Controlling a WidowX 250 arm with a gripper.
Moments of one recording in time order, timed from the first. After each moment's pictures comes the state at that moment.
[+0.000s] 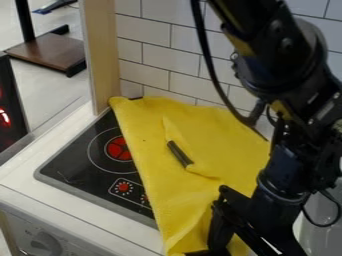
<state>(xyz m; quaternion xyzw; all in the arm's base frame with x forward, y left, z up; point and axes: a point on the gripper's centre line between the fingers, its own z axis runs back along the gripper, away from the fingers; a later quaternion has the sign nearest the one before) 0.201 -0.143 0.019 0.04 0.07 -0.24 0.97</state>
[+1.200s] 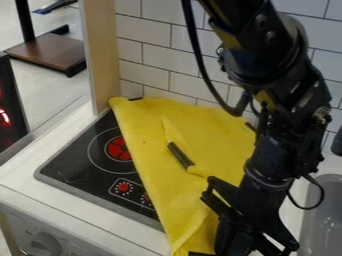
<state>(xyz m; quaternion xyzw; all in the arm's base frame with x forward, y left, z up) 0.211 -0.129 0.015 0.03 0.07 -0.20 0.98</state>
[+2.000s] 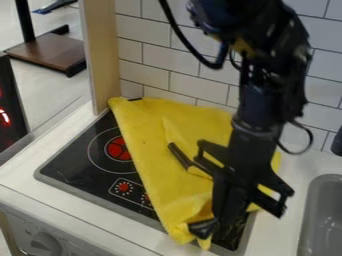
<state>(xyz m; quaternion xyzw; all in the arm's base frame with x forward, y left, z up) 0.232 -0.110 0.057 0.00 0.04 -0.15 0.99</state>
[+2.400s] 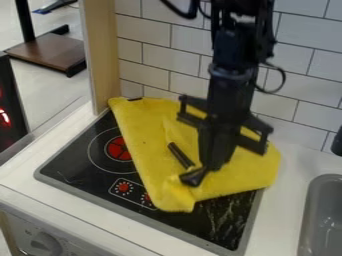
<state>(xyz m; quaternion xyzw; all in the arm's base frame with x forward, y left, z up) 0.268 -0.076 0.091 -0.01 0.00 -0.10 1.00</state>
